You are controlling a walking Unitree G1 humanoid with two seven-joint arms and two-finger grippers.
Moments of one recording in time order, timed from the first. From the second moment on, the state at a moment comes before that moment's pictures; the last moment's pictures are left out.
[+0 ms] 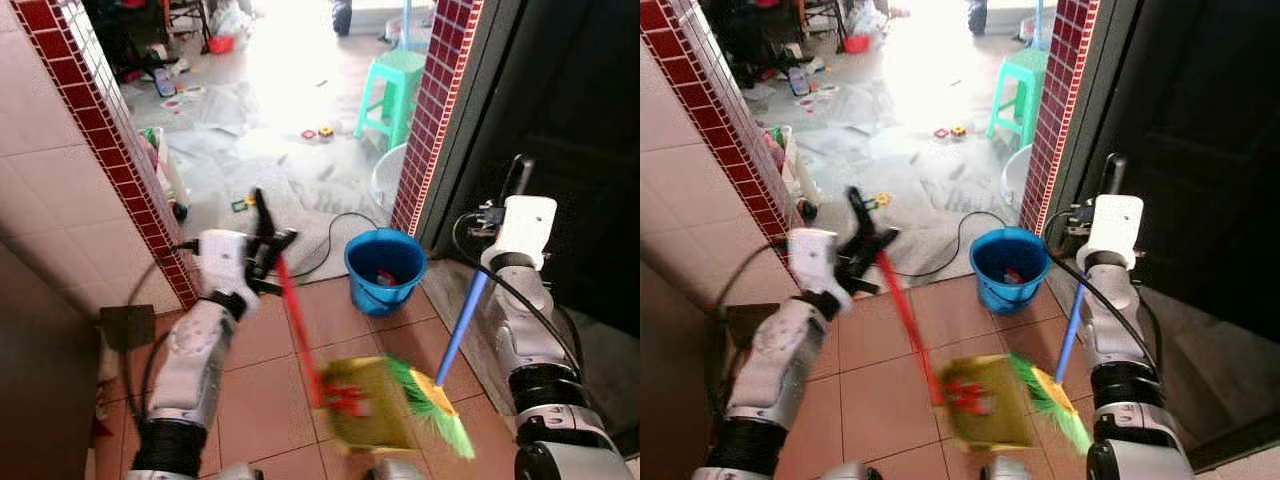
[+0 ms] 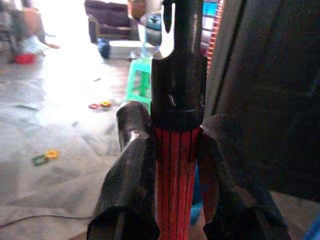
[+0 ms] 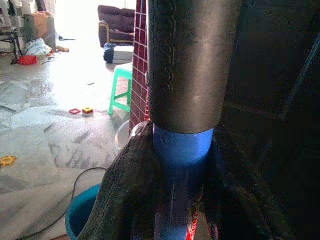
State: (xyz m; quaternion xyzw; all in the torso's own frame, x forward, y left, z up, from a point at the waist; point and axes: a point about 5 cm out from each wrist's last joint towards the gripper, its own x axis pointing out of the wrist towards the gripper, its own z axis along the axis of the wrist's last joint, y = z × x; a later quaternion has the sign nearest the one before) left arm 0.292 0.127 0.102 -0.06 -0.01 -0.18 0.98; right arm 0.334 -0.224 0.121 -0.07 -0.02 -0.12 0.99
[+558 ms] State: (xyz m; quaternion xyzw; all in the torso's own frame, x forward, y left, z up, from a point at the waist) left arm 0.297 0.153 0.109 -0.04 -0.03 -0.13 0.99; right arm 0.334 -0.223 0.121 -0.08 -0.02 -0.11 0.99
